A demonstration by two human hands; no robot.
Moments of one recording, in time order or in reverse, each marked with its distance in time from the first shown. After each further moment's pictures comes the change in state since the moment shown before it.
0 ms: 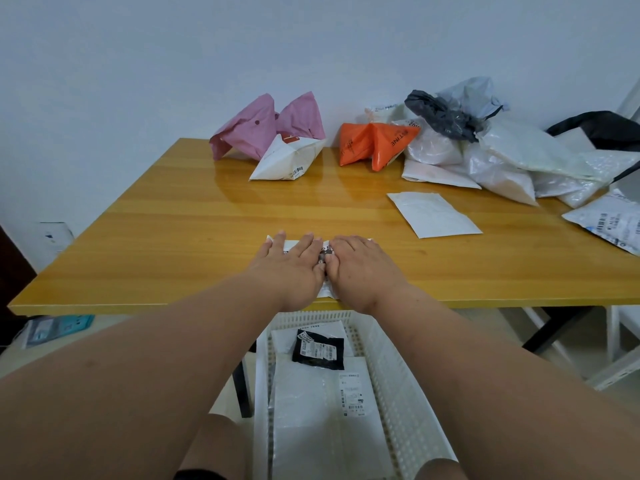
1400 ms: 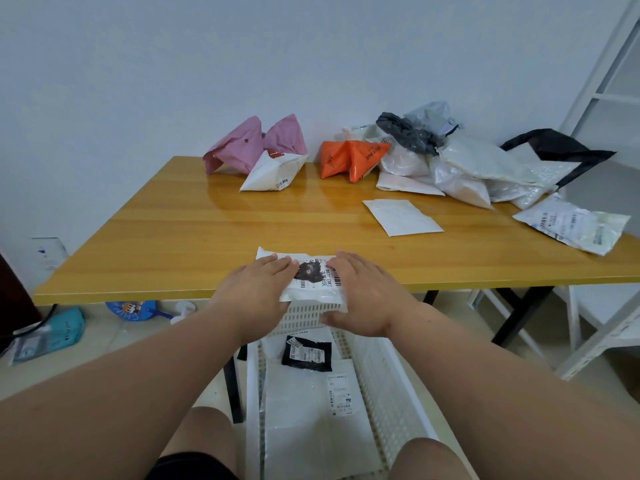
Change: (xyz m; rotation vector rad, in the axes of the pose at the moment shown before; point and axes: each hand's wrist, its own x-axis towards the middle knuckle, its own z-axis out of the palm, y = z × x) left_hand -0.082 -0.005 0.009 0.077 0.194 0.117; right_hand -0.083 0.008 -0.023 -0.045 -0.118 -0.050
